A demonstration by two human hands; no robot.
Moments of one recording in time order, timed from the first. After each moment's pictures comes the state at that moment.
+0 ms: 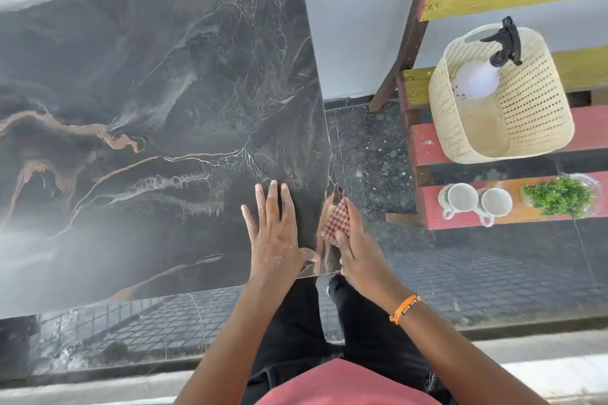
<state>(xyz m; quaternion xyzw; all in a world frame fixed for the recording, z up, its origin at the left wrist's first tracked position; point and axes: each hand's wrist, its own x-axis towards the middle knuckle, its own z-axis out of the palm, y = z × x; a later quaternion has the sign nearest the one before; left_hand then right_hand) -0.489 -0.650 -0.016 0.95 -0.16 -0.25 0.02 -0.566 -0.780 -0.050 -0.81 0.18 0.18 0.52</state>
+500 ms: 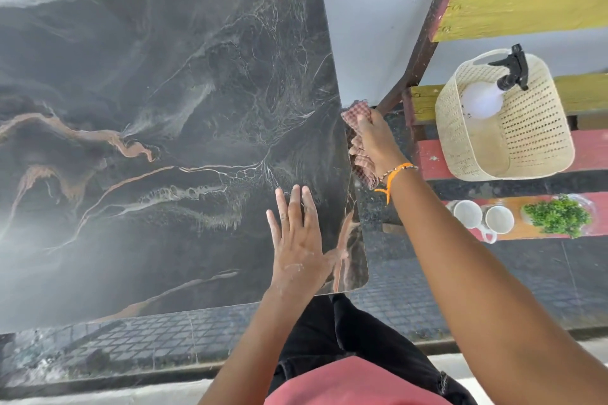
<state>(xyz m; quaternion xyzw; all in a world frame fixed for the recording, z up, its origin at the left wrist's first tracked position) -0.474 -0.652 -0.006 0.94 -0.17 -0.24 0.16 -0.372 -0.831 -0.042 -0.71 0.36 0.09 0.60</state>
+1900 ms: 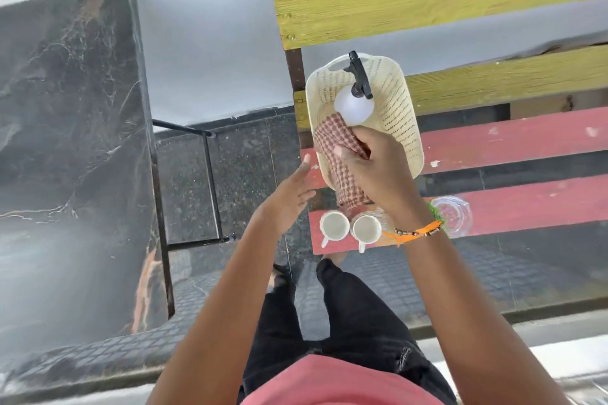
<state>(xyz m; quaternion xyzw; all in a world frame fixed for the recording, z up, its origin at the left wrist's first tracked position) -0.455 -0.973 -0.063 0.62 0.18 -0.53 0.56 -0.503 -1.112 0.008 -0.83 0.22 0.01 0.51</state>
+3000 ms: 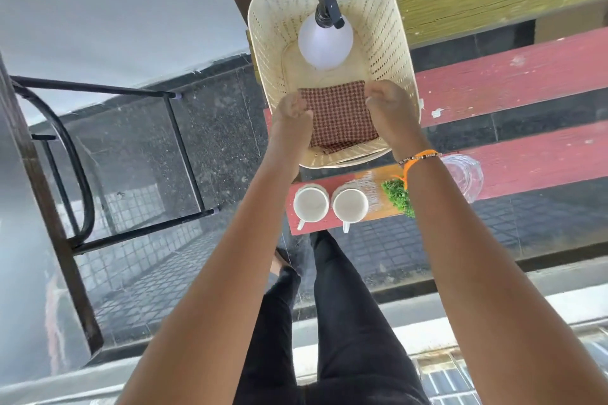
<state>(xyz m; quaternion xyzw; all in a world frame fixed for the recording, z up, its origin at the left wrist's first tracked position) -0.435 -1.067 -0.142 0.80 0.10 -0.37 0.46 -0.494 -1.200 -0.148 -0.73 0.42 0.10 0.54</state>
